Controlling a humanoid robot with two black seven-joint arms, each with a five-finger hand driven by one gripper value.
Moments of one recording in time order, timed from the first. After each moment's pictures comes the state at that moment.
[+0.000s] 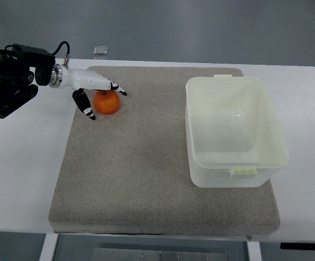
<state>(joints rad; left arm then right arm) -1.24 0.41 0.05 -0.58 1.57 -0.23 -0.61 0.03 0.00 -0.05 0.16 0.04 -0.07 0.15</state>
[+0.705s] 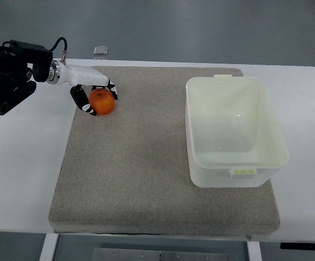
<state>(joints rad) -1.26 0.40 0.05 -0.55 1.57 -0.23 -0.61 0.03 0.00 -0.05 0.16 0.04 -0.07 0.15</state>
